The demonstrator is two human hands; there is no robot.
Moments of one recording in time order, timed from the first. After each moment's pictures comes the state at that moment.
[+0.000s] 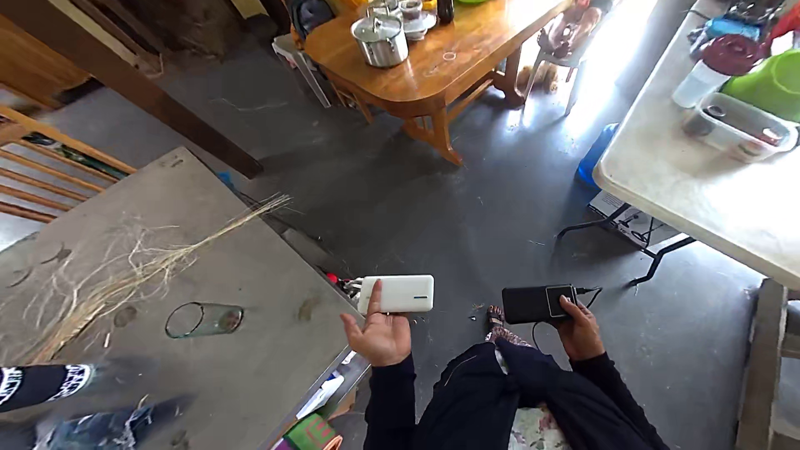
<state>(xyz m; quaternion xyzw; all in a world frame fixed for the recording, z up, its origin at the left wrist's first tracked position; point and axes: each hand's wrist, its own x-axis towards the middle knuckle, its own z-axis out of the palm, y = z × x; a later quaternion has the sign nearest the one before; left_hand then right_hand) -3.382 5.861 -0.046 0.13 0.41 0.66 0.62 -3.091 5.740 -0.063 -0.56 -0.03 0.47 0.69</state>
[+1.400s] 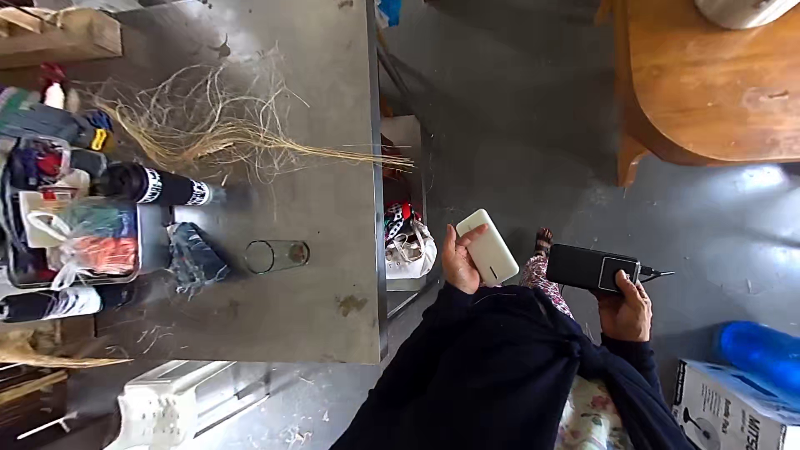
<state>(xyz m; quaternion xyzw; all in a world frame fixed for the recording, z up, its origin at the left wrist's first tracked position) -3.391 6.283 -0.091 -0.03 0.56 0.65 0.51 -3.135 6.345 -0.079 -0.57 -0.24 0.63 0.47</state>
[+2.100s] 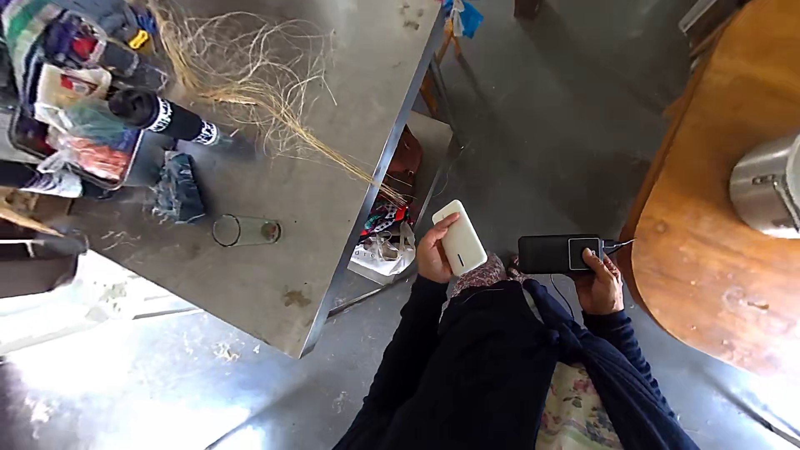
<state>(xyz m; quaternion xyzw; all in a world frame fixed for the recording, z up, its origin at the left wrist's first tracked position) -3.443 6.458 -0.086 -0.08 0.56 0.75 0.34 -3.248 6.657 -0.084 -0.49 -0.35 0.77 0.24</state>
